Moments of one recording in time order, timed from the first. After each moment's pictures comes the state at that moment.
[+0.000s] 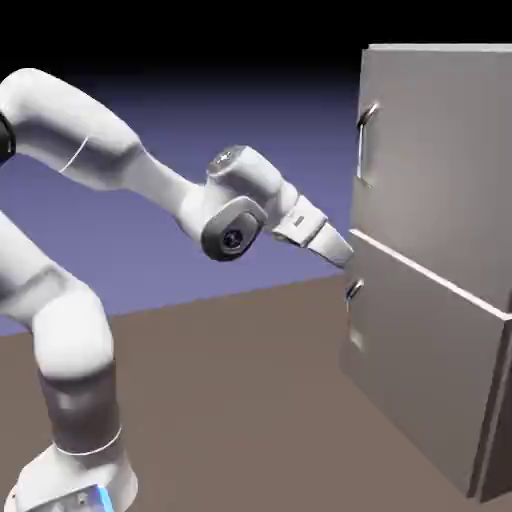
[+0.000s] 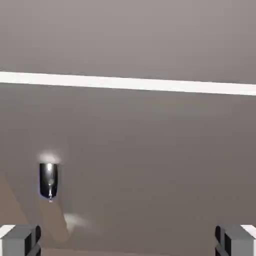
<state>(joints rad) 0.09 -0.47 -0.08 -2.79 0.10 3.01 0.71</state>
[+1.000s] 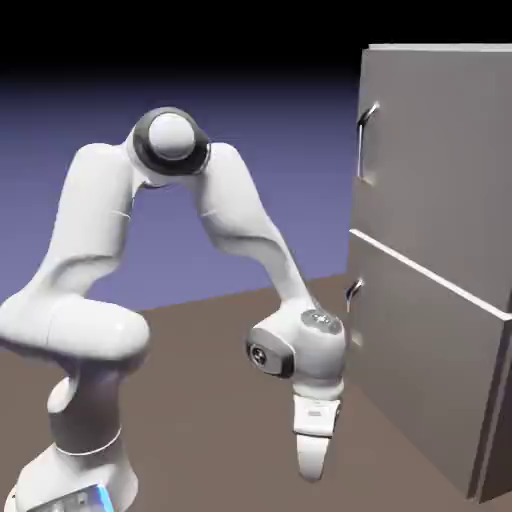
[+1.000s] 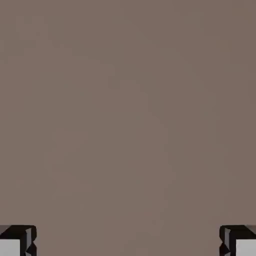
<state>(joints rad) 0.93 0.62 -1.00 -2.59 1.17 2.70 0.31</state>
